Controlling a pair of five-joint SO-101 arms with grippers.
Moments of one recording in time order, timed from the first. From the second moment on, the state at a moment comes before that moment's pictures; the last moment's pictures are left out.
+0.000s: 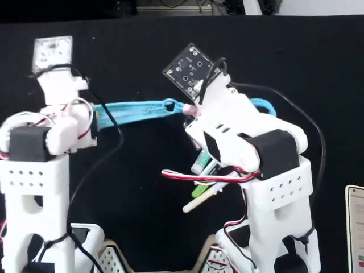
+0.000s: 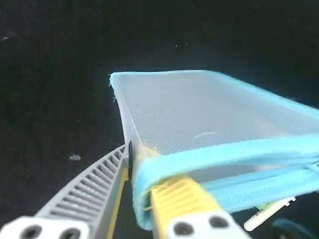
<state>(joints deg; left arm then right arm) -4.3 -38.3 8.1 90.4 3.1 -19.7 -33.7 -0.8 91.5 24.5</state>
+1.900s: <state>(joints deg) -7.1 -40.7 29.1 79.9 4.4 -20.7 -33.7 1.1 97.5 15.1</state>
